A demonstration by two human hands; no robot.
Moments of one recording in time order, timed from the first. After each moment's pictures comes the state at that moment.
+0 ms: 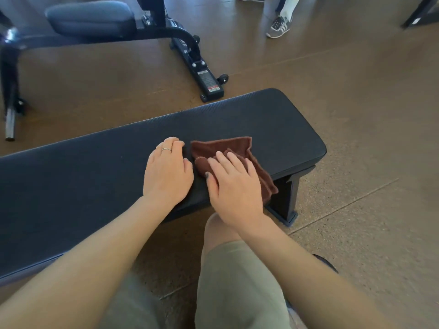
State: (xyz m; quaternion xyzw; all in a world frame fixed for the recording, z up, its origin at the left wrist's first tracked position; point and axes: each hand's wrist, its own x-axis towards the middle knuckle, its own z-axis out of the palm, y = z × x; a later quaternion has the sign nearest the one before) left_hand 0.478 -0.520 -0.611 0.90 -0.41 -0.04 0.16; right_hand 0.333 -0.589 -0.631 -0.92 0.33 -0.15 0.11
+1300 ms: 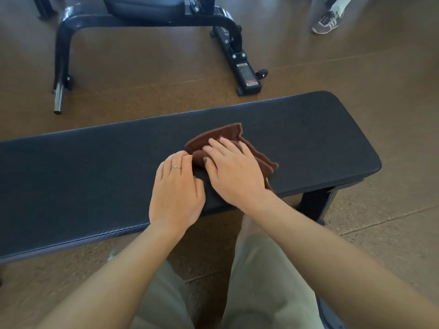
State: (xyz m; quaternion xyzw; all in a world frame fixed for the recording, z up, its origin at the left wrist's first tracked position) left_hand 0.493 -0.436 -0.627 0.91 -0.37 0.00 0.16; right_hand 0.425 -0.575 -0.618 -0.97 0.21 -0.08 0.12
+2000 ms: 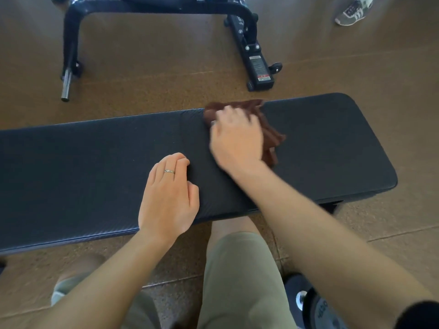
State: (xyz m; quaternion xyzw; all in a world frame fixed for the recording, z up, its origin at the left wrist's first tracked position) left_hand 0.492 -0.436 -0.630 0.91 -0.37 0.02 0.16; right_hand 0.487 -0.631 -0.630 -0.94 0.30 -0.17 0.06
